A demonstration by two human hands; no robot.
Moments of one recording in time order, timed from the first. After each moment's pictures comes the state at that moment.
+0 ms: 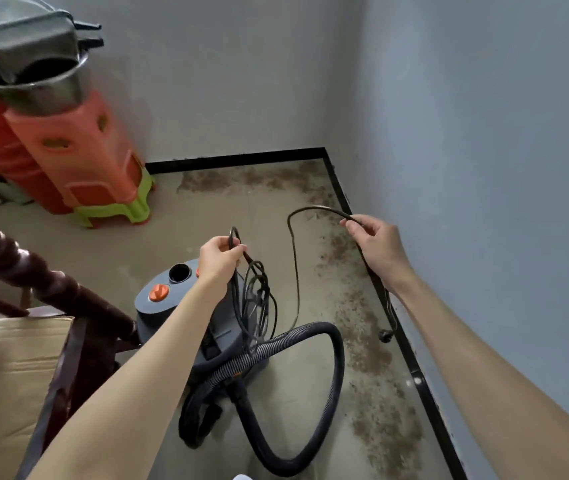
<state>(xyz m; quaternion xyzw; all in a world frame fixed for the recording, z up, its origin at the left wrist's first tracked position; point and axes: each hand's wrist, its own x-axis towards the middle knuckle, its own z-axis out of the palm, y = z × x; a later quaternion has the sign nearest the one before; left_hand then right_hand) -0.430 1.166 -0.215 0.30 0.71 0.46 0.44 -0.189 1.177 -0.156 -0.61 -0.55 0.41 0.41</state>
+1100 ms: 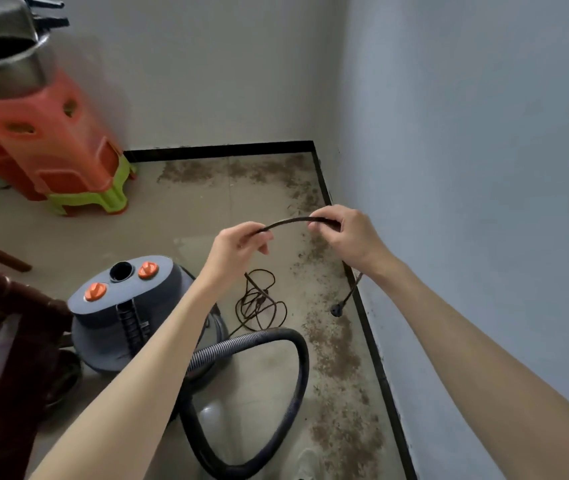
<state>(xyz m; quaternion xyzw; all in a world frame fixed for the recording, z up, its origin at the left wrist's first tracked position) -0.276 1.198 -0.179 0.58 0.60 0.42 0.37 -0.079 1.243 -0.151 -0.52 -0.74 0.34 0.26</state>
